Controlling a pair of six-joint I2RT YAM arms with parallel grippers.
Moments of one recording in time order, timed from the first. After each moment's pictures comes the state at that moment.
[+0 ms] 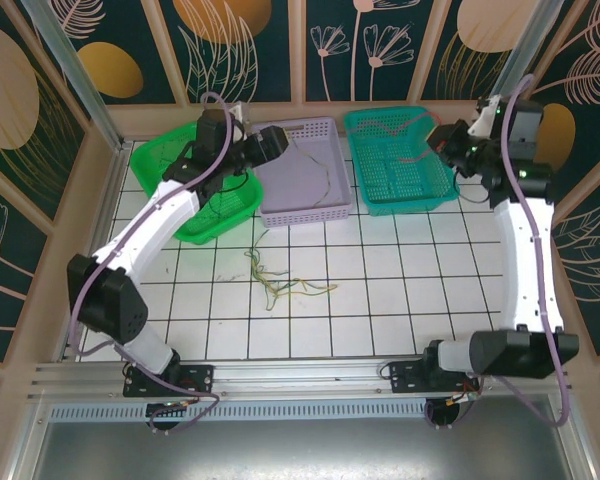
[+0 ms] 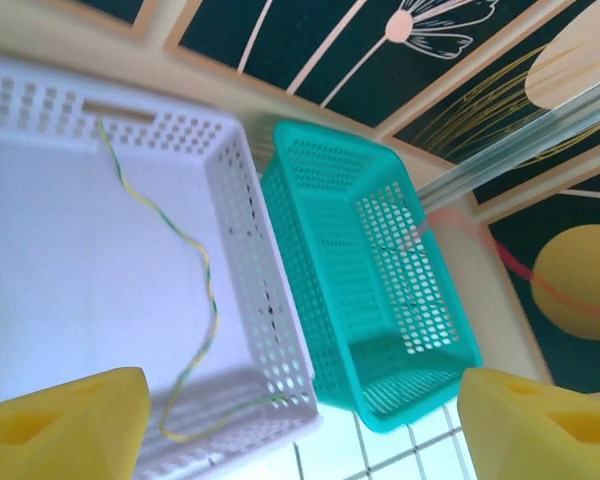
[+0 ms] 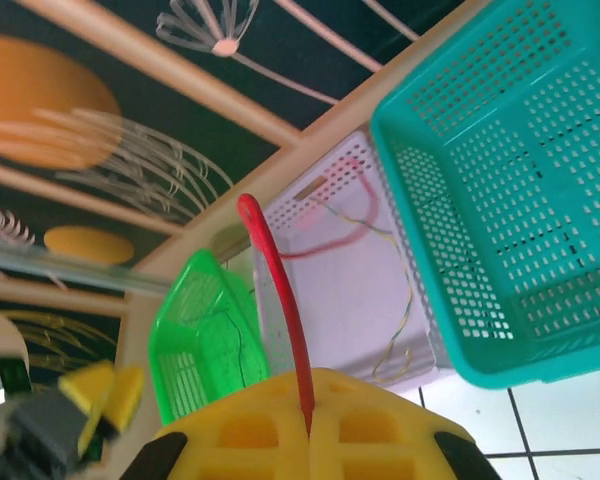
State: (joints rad) left arm -0.43 1.61 1.49 -0.30 0.22 -0.74; right arm -0.07 1.36 1.66 -0.80 -0.49 0.65
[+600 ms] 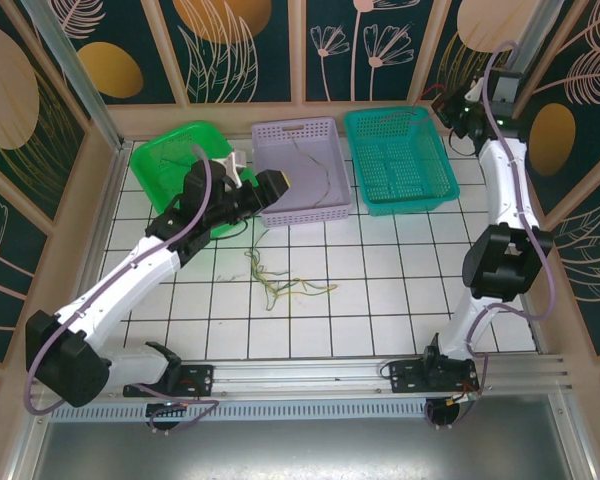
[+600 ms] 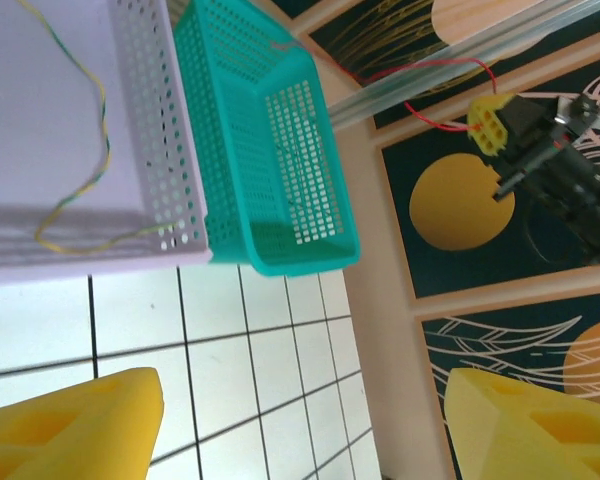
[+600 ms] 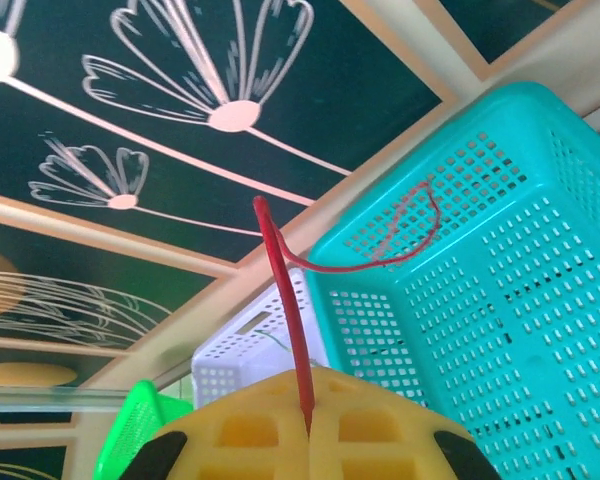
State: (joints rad) left arm -0.55 1.26 1.08 -0.17 0.30 -1.00; right arm -0.13 1.86 1.89 -0.52 -0.45 0.68
